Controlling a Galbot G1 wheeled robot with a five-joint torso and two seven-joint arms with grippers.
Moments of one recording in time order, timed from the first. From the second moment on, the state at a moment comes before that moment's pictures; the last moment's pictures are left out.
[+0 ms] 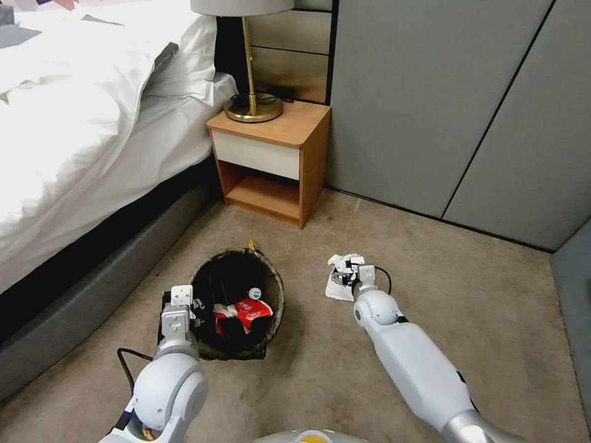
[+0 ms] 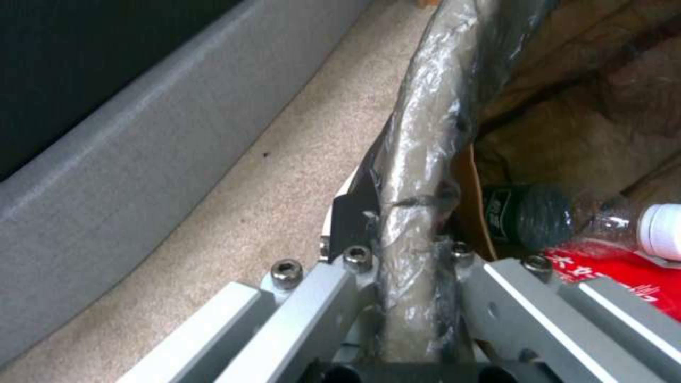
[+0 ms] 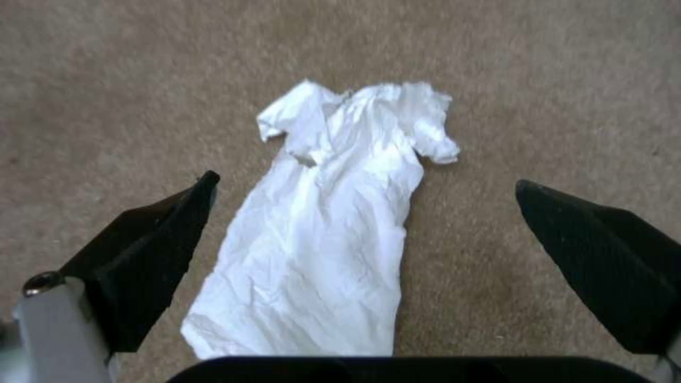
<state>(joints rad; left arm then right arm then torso) 1.51 -1.23 -0.37 -2.14 -0.36 0.60 -0.63 -0.77 1.40 0.08 1.05 0.39 -0.36 0.27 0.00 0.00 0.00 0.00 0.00</state>
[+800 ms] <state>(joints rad) 1.53 -1.23 -0.38 -2.16 -0.35 0.60 -0.63 -0.70 1.50 0.10 0.82 0.30 -0.33 0.22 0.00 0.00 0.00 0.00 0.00</state>
